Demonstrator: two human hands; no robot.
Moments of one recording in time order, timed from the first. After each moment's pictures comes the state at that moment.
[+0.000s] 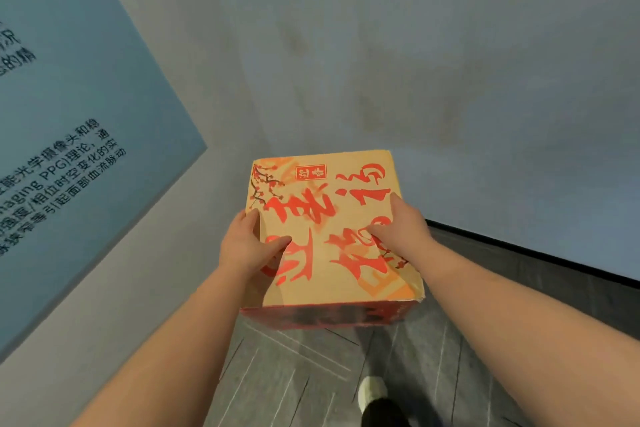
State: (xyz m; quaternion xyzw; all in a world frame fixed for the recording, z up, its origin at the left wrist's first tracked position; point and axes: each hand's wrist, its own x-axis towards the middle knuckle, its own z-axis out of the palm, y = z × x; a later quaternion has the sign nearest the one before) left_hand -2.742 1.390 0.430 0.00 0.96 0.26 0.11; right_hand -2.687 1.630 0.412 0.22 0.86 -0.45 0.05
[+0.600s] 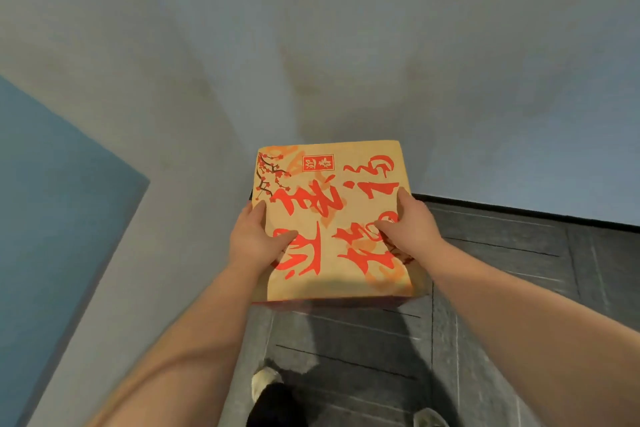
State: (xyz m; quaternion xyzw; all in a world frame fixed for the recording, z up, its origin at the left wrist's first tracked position) left_hand -3.148 1.360 0.230 0.08 0.94 0.25 0.22; right_hand -3.032 1.581 0.235 0.37 0.82 -0.43 0.08
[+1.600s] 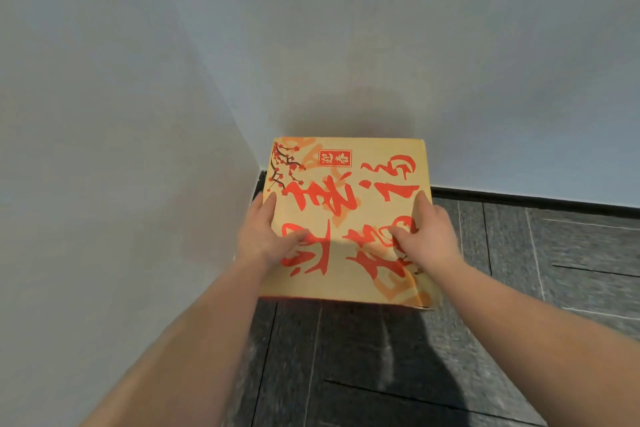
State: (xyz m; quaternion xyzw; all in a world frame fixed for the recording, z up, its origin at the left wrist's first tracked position) left_hand -3.404 1.352 -0.153 0.09 0.94 0.24 0.24; right_hand -3.263 1.547 -0.150 0.42 0.83 -0.37 0.03
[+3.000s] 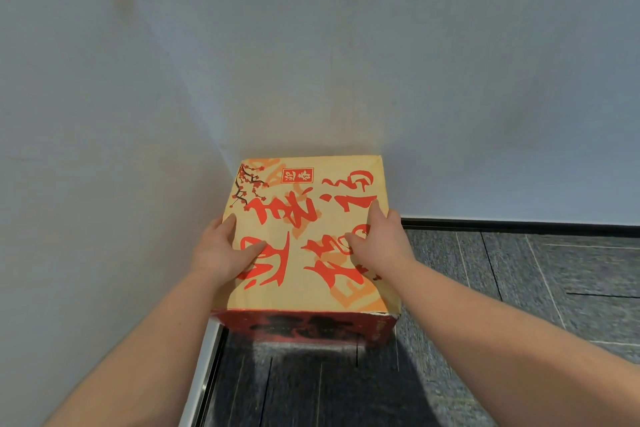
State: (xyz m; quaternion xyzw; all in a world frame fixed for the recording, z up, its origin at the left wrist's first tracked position) left_hand -3.459 1.330 -0.161 0.12 0.96 0.18 0.19; right_hand -3.321 1.529 -0.182 0.37 0.86 -0.36 -0.01
